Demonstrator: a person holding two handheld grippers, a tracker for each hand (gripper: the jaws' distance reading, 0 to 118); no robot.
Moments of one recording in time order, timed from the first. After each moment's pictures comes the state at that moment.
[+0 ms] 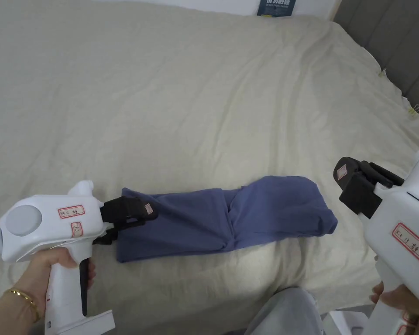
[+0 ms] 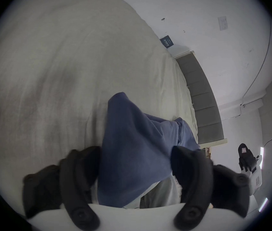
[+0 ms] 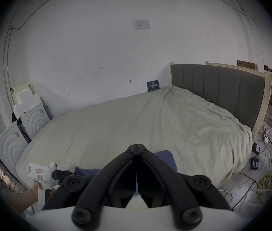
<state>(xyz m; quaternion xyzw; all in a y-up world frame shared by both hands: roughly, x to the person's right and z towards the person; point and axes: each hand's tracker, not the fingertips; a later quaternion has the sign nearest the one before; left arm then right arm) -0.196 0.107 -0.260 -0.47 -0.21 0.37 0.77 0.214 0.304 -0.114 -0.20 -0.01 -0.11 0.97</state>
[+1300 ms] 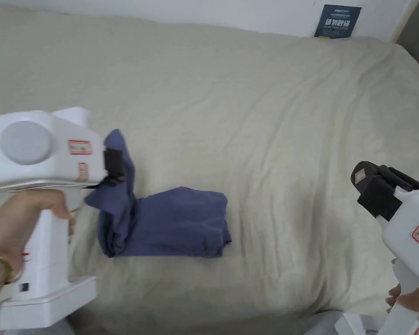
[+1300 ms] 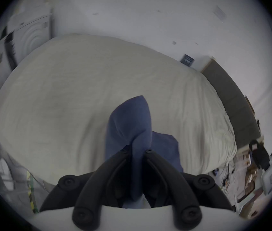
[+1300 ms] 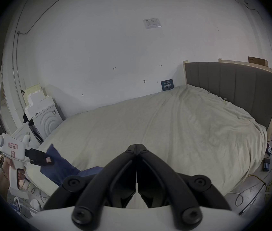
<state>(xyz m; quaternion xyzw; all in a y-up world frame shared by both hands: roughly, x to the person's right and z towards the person) -0.208 0.295 -0.213 -0.43 -0.05 0.15 0.89 0.192 0.304 -0.129 -0.19 0.05 -0.13 0.97</state>
